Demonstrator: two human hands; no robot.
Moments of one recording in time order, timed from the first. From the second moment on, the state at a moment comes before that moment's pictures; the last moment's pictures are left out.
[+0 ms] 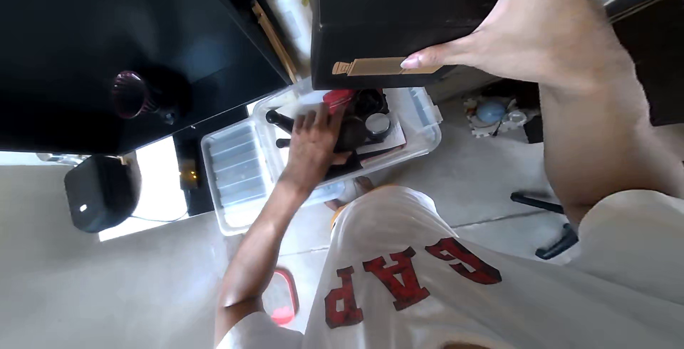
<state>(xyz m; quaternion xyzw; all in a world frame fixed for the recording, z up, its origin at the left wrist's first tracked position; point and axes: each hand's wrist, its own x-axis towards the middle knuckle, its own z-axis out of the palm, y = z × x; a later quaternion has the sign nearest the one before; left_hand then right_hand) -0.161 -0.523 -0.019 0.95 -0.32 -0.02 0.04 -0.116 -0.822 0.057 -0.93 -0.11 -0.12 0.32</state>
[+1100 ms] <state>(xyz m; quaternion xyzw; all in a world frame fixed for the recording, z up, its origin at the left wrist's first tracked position) -0.096 -0.542 -0.084 0.91 -0.17 -0.22 0.31 -0.089 -0.793 0.046 -0.93 -0.16 -0.08 0.31</state>
